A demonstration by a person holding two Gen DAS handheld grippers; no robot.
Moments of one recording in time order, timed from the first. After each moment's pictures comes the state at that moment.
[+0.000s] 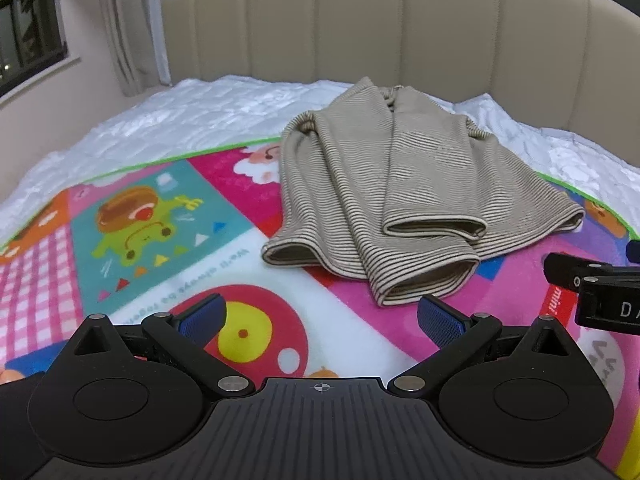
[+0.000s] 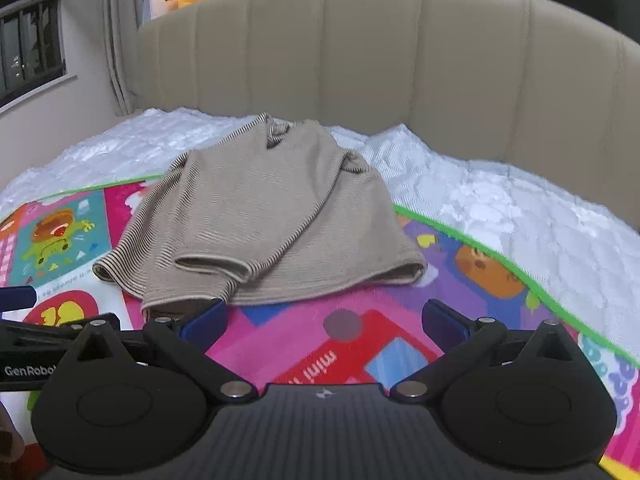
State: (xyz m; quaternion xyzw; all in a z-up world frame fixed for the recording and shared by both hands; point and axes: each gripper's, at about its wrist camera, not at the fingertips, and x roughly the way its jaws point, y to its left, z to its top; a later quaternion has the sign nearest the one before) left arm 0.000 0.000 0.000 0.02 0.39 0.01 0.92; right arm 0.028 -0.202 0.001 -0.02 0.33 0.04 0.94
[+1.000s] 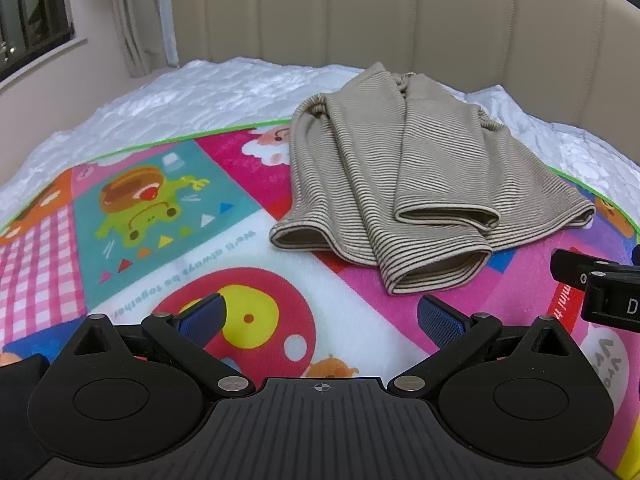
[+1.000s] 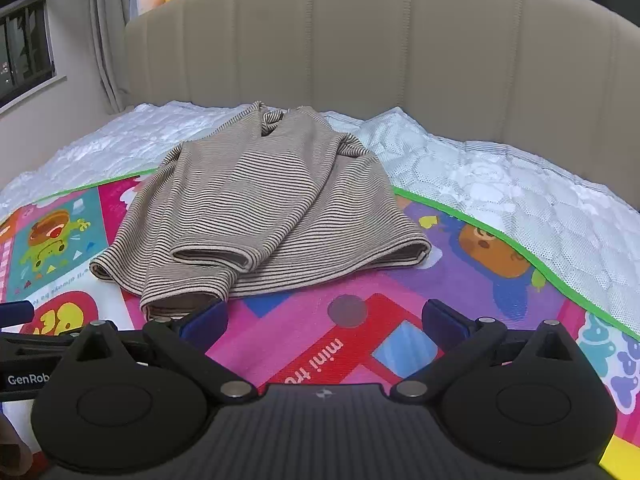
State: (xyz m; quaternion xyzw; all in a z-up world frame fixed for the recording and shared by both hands) left arm 0.003 0.009 -0.004 0.01 0.40 0.03 0.92; right arm 0.034 -0.198 -0.006 0.01 0.36 0.04 0.93
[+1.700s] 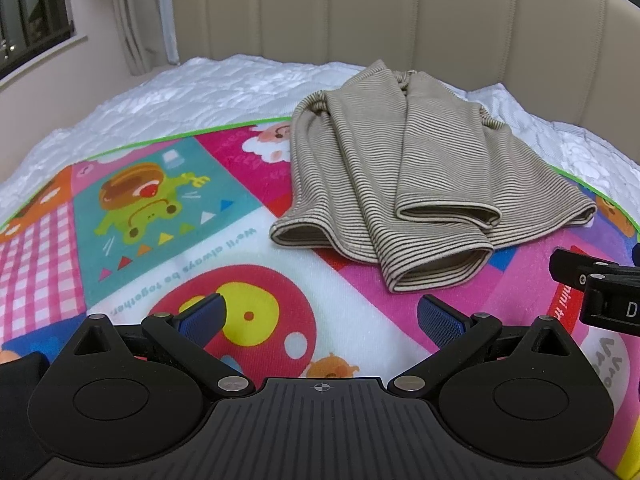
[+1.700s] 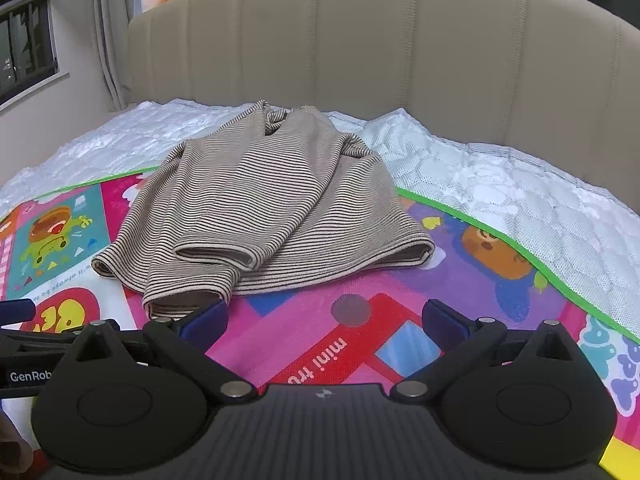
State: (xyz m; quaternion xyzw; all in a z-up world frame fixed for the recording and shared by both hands) left arm 0.003 0.009 -0.006 0.01 0.40 0.03 0.92; right arm 0.033 -0.195 -0.006 0.00 0.35 0.04 0.93
